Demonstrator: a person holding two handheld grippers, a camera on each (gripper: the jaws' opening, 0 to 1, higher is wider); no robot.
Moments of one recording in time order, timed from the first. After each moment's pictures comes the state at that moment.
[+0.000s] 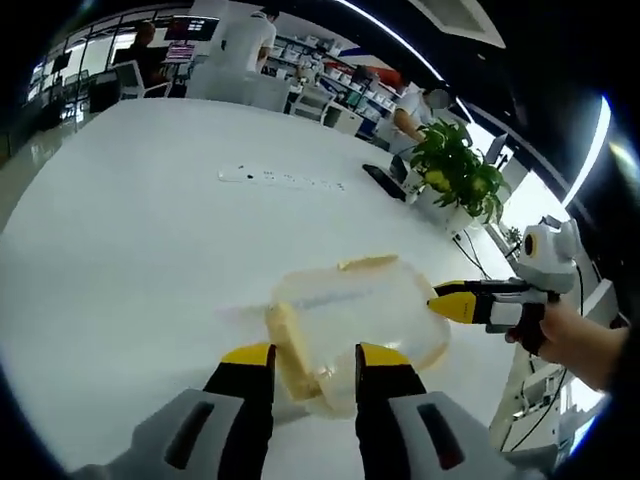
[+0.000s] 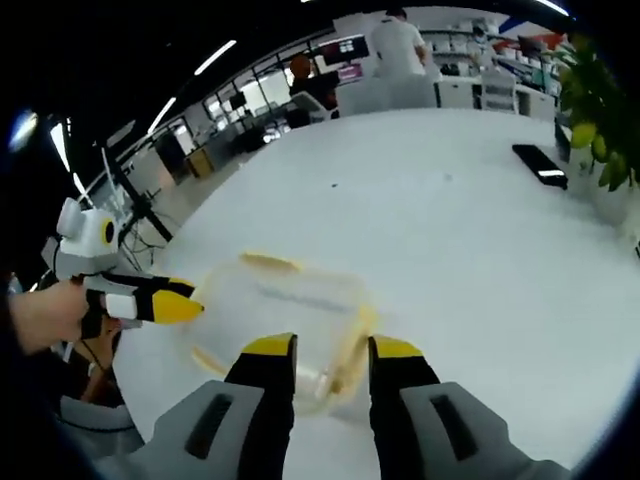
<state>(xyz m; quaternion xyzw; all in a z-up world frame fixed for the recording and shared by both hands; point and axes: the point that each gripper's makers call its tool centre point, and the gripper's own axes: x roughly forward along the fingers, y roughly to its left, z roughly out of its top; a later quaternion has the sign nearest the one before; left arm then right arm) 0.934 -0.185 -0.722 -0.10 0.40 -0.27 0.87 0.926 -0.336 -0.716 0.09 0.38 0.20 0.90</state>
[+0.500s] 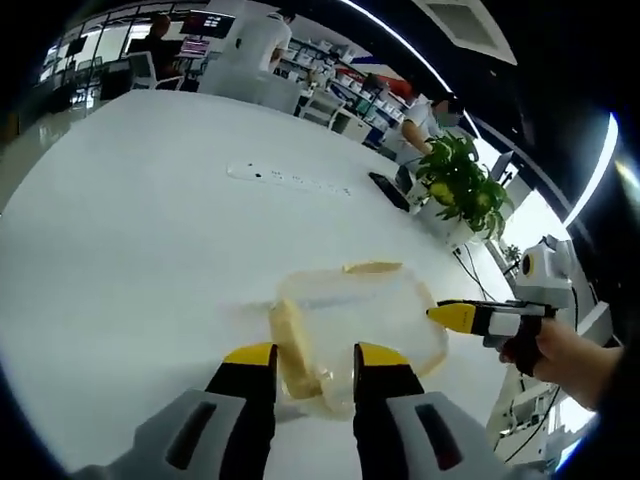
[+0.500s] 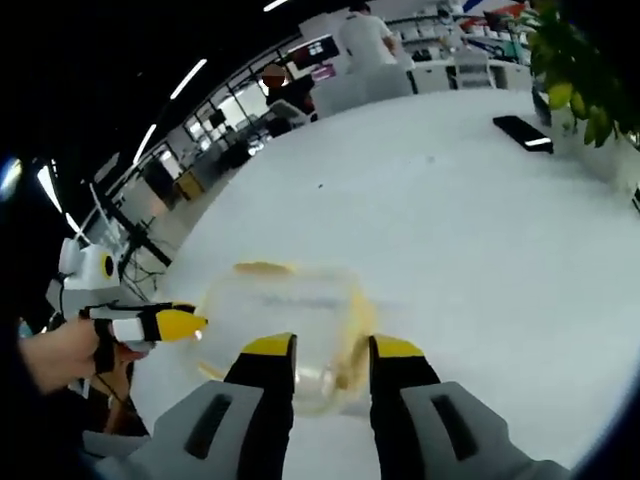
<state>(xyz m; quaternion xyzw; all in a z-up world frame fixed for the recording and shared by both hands) 0.934 -0.184 -0.725 -0.15 0.41 -0.25 0.86 0.925 -0.336 -0.720 0.15 0.39 0.17 0.89</state>
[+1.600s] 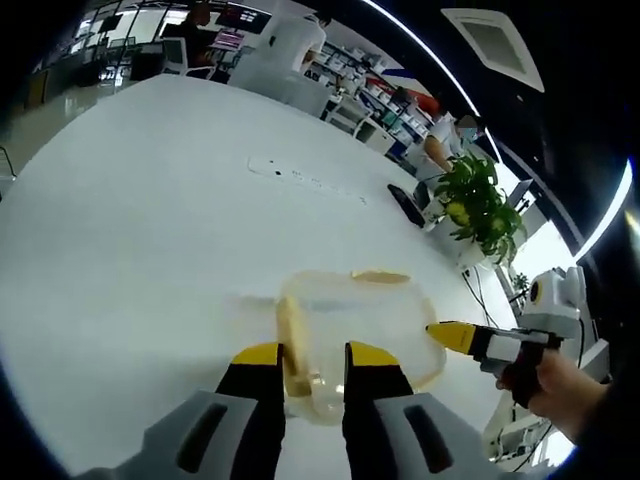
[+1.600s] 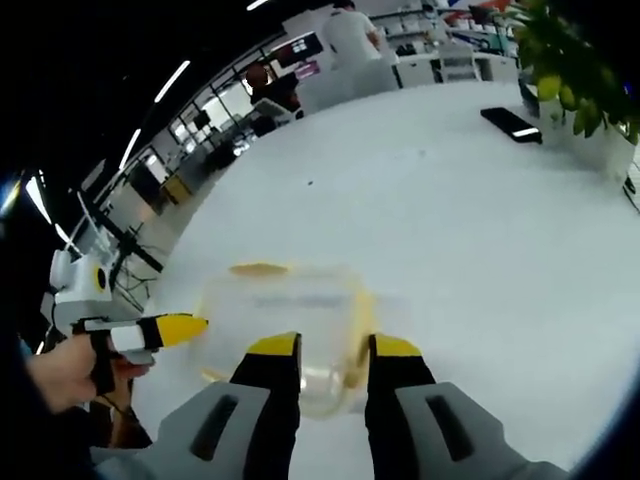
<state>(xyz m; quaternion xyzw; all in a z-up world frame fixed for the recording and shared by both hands) 0.930 -0.184 -0.719 -0.18 0.41 -0.21 0.87 0.922 -0.334 -0.724 0.16 0.40 0.14 0.89</state>
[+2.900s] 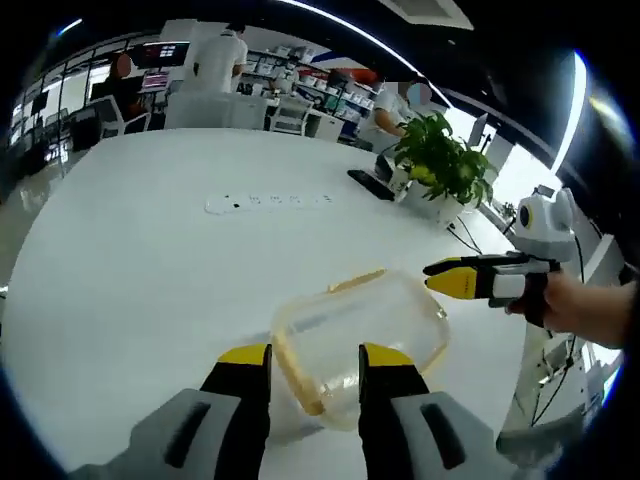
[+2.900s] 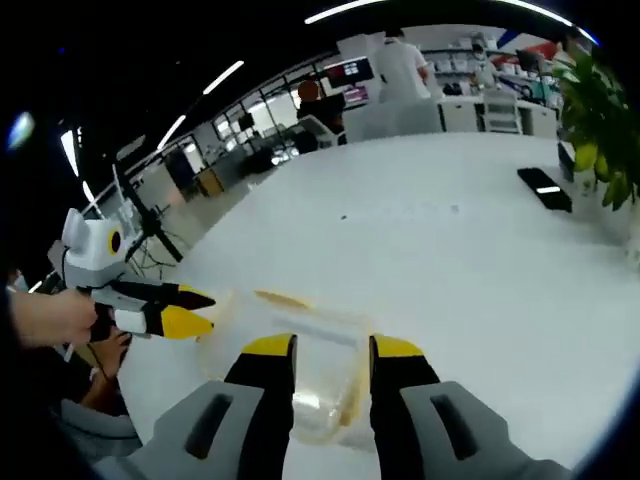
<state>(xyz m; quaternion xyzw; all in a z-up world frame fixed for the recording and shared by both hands) 0.945 -0.200 -0.703 0.02 0.36 -0.34 0.87 0.946 -0.316 -0.692 0.09 0.33 0.25 0.91</state>
